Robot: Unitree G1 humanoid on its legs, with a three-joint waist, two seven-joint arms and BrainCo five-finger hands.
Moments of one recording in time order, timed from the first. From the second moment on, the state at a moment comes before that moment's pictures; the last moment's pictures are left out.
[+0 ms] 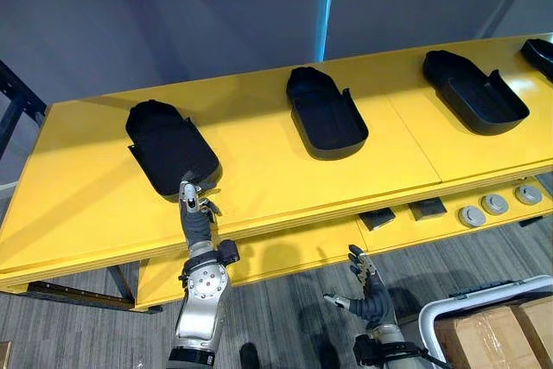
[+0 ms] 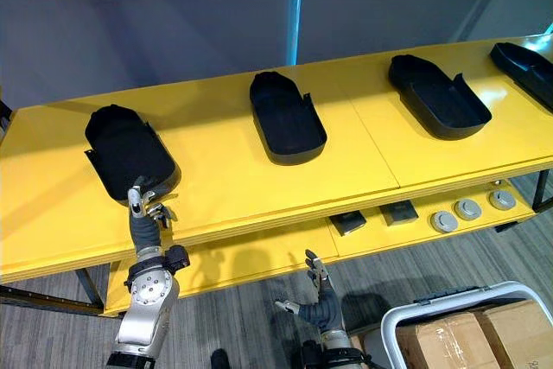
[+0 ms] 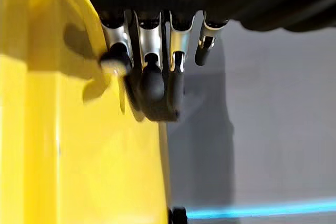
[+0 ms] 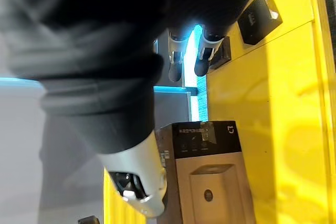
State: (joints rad) left arm -0.26 0.05 0.02 0.09 0.00 -0.12 0.53; right arm 0.31 -0.07 0.20 -0.09 -0.05 -0.23 -0.10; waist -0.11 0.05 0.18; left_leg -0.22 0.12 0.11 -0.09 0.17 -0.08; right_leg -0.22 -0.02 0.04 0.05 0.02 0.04
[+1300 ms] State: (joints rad) left arm -0.27 0.12 0.01 -0.20 -0.17 -0.22 0.56; right arm 0.31 -0.08 0.21 0.00 -0.04 -0.23 -0.10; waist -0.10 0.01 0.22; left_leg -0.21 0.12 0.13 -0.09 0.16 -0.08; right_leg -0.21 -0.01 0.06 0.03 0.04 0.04
